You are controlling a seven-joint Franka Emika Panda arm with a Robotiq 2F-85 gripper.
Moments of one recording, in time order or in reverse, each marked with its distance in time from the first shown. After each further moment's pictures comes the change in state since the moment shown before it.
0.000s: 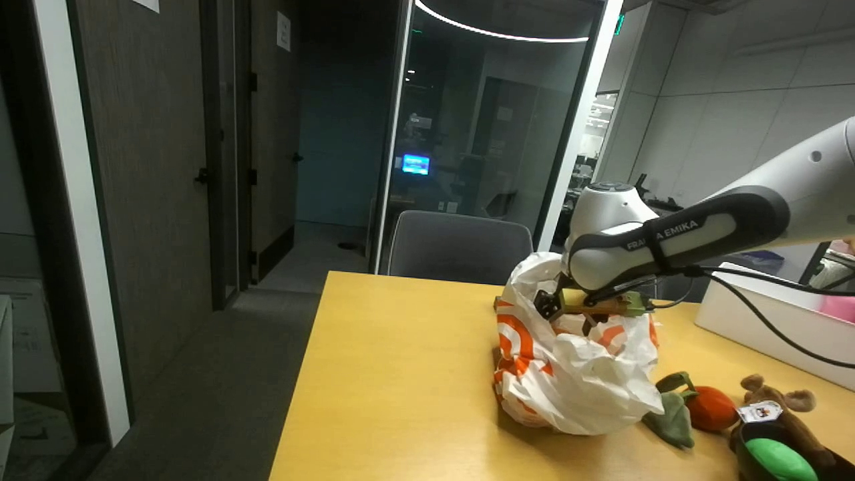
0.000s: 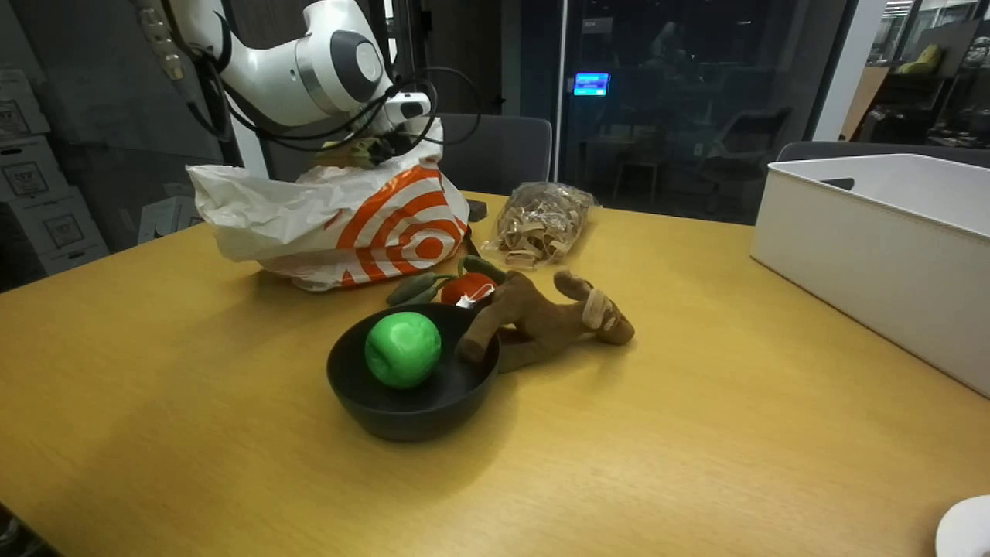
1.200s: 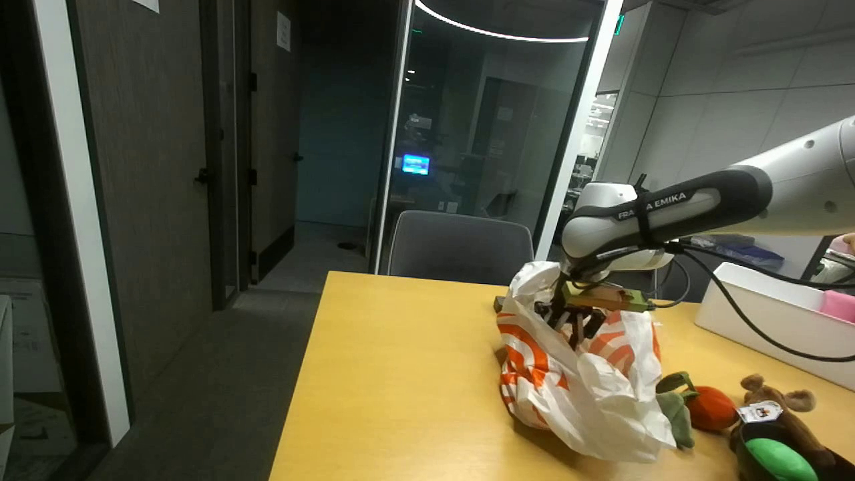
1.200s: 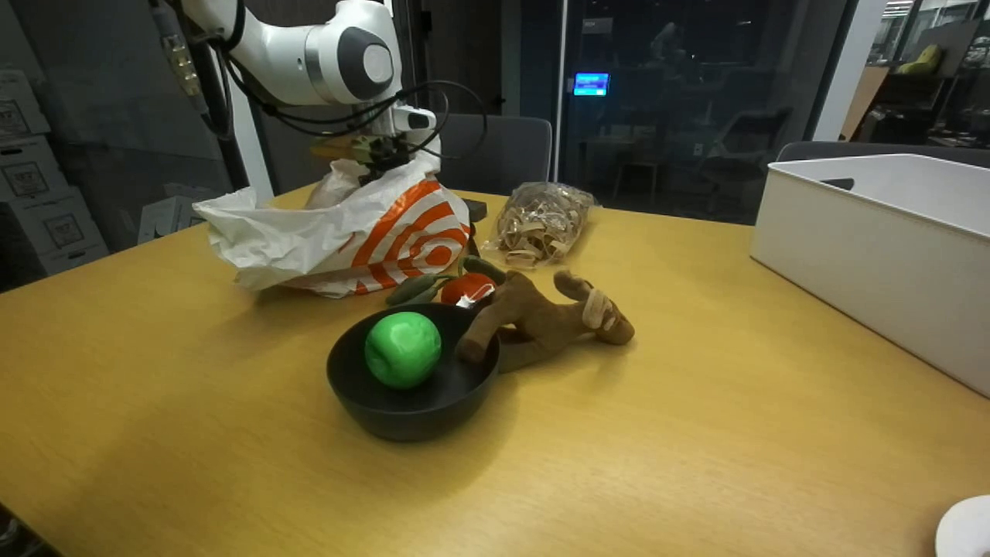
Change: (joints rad) arm -0.061 0.037 0.070 0.094 0.228 -0.235 -0.196
